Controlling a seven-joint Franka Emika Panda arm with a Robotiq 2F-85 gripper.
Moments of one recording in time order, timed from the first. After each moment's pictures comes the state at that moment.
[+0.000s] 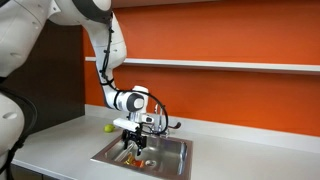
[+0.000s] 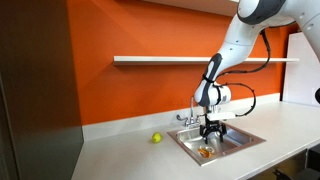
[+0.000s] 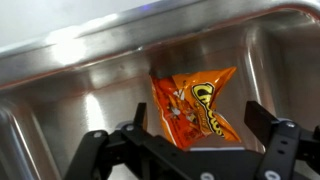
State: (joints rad) arm -0.05 0.45 -0.07 -2.25 0.07 2.52 0.01
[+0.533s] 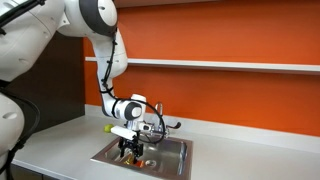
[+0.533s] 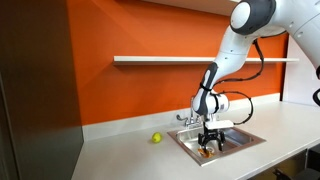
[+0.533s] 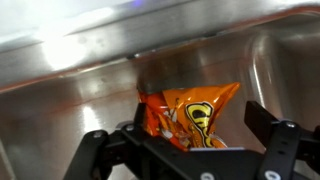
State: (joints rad) arm -0.05 0.56 -0.04 -2.22 0.09 2.56 0.01
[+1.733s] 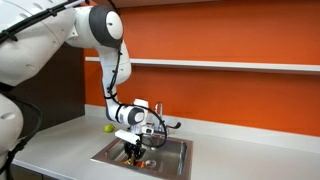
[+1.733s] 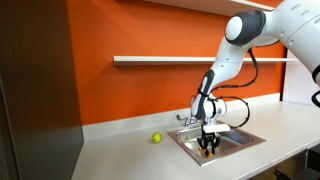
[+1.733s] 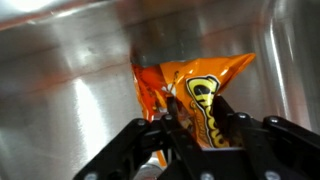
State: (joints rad) arm -0.07 0.67 -0.04 -2.11 0.09 2.61 0.01
